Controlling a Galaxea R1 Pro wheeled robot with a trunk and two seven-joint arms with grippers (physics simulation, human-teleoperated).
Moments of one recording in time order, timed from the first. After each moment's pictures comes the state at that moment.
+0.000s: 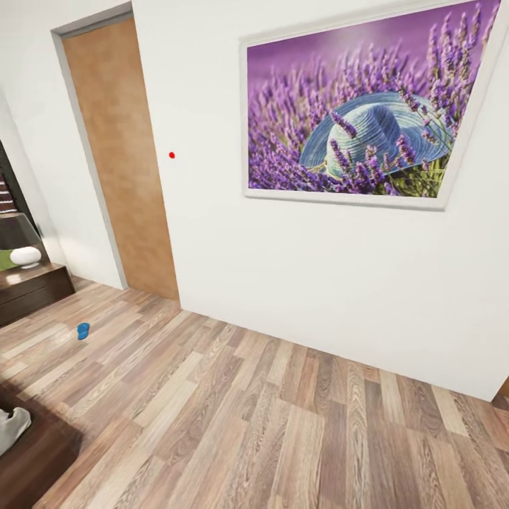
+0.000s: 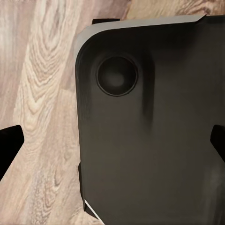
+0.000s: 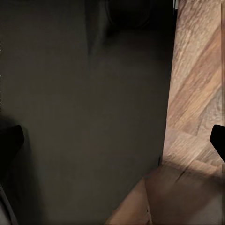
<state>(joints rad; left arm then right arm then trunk) -0.01 0.02 -0.01 -0.01 -0.01 -0.09 -0.01 0.02 0.00 -0.01 0.03 -0.01 -0.04 0.01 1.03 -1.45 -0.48</state>
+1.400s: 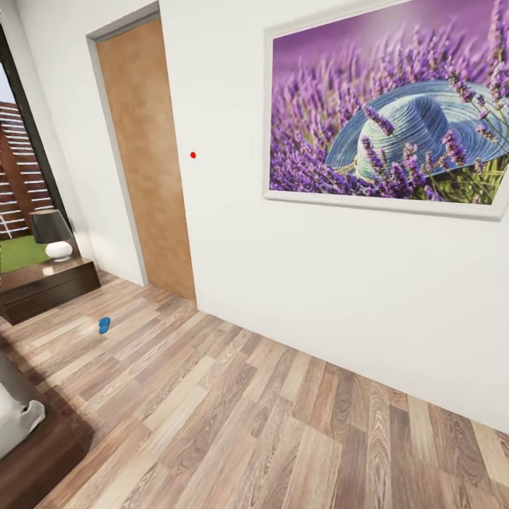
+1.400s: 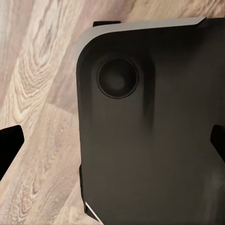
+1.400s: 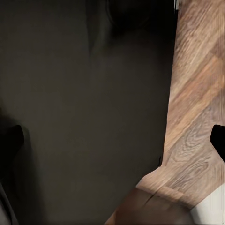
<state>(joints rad) -0.01 0.02 -0.01 -0.01 -0.01 -0.10 0.00 0.02 0.00 0.00 0.03 -0.01 -0.04 0.01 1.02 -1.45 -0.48</state>
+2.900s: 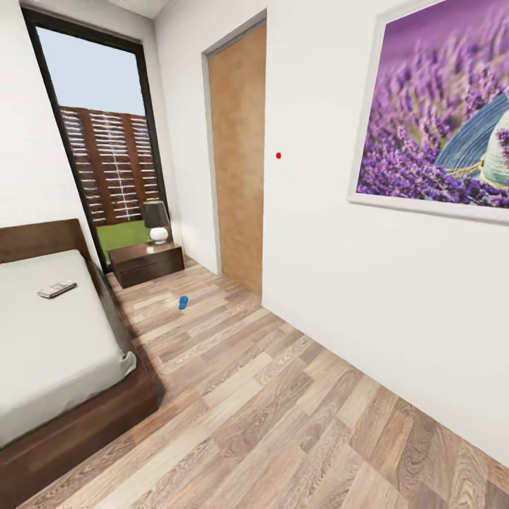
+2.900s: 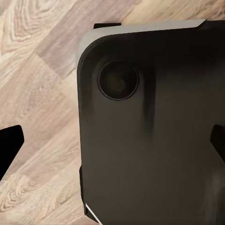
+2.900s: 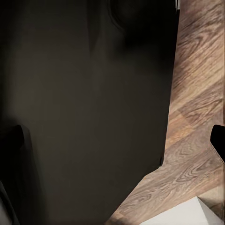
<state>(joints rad) -0.01 0.02 -0.01 -0.01 -0.01 -0.10 0.00 0.02 0.01 0.00 0.03 -0.01 -0.04 0.01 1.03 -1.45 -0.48</state>
